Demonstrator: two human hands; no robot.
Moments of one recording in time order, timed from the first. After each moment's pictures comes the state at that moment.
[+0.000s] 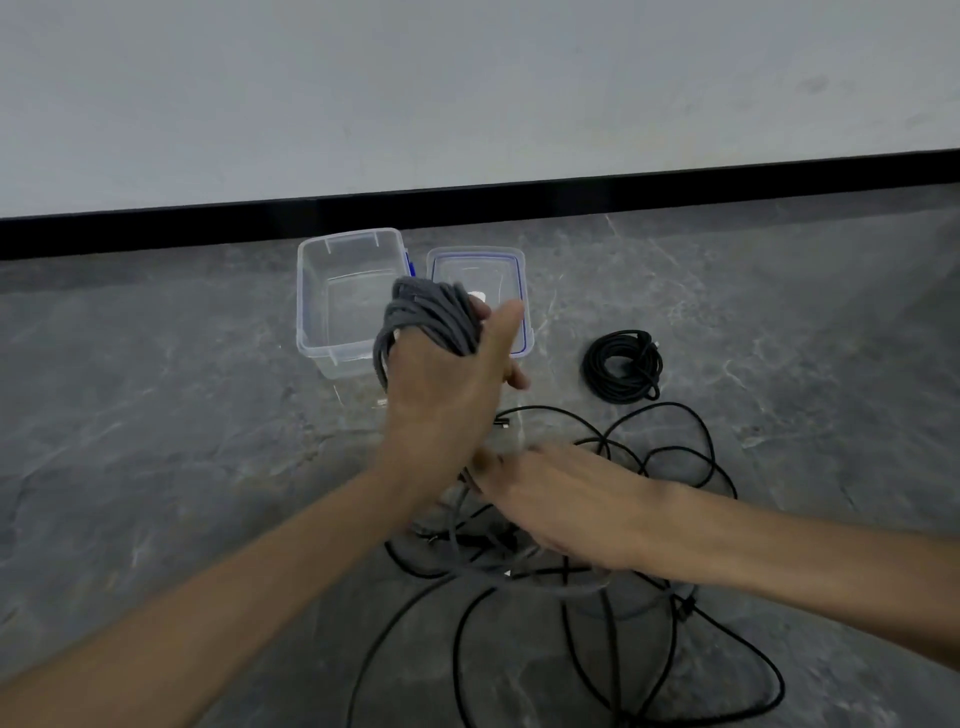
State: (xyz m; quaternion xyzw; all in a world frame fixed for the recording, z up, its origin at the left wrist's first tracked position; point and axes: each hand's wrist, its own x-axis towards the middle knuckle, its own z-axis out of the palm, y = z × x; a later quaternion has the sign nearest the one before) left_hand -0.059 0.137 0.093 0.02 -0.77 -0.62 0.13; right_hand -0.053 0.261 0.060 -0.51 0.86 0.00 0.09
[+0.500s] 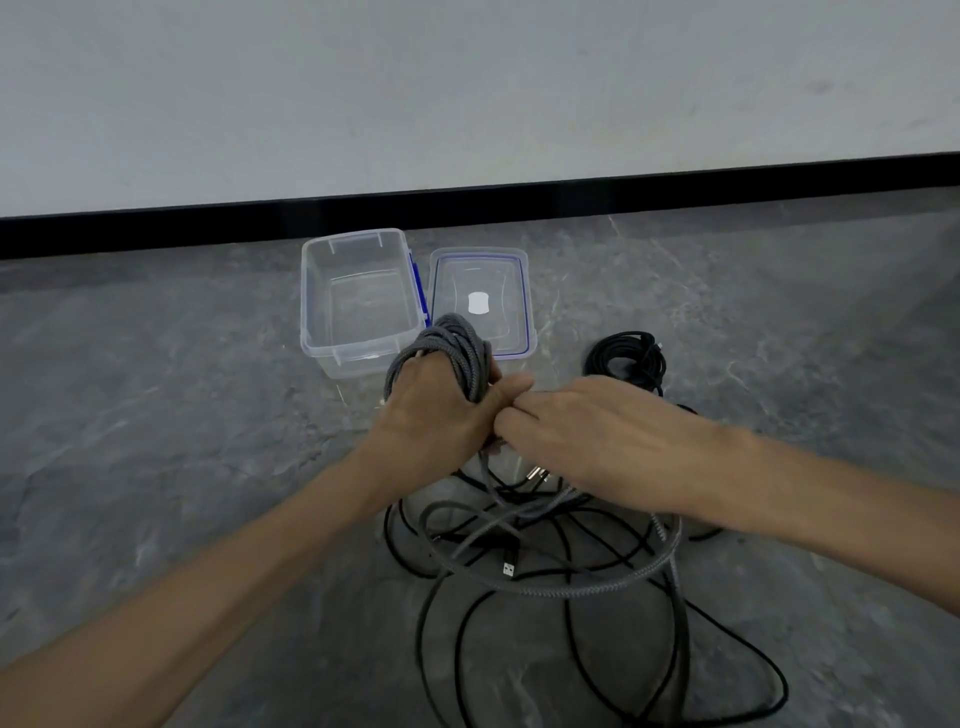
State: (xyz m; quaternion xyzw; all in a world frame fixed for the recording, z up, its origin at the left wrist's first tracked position) left_hand -0.072 0.109 0.065 -0.07 -0.88 -0.47 0.03; right_hand -0.072 0.278 0.095 -0.55 0.83 -0.01 -0.07
